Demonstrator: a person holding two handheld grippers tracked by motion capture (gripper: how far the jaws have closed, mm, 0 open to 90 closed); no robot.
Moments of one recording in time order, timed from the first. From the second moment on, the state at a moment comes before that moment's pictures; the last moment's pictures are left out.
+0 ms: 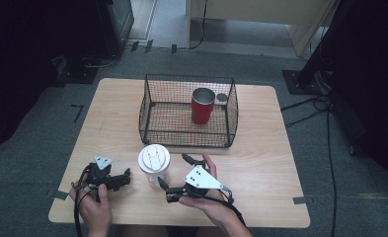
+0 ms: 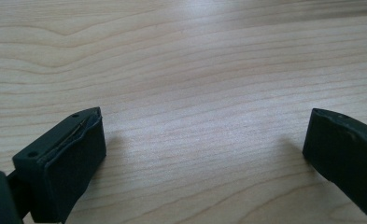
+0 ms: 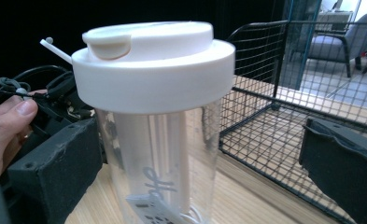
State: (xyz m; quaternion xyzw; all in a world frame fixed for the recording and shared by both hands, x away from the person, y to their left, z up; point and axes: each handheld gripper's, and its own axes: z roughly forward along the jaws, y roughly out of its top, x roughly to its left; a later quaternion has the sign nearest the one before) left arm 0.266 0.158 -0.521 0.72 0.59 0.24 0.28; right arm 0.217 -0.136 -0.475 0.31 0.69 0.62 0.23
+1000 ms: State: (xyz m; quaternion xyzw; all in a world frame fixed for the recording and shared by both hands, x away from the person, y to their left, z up) left arm 0.266 0.158 -0.521 0.72 0.59 0.24 0.28; right arm 0.233 -0.091 -0.484 0.31 0.68 0.62 0.22
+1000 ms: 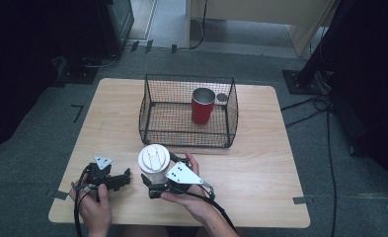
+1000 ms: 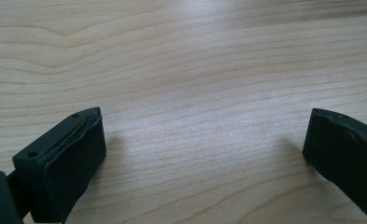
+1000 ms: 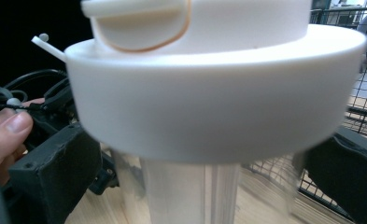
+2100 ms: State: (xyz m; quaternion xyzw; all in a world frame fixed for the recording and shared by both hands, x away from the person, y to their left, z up) left arm 0.267 0.157 -0.521 0.72 0.59 0.24 0.28; right arm 0.239 -0.085 -0.480 0.32 0.62 0.66 0.27
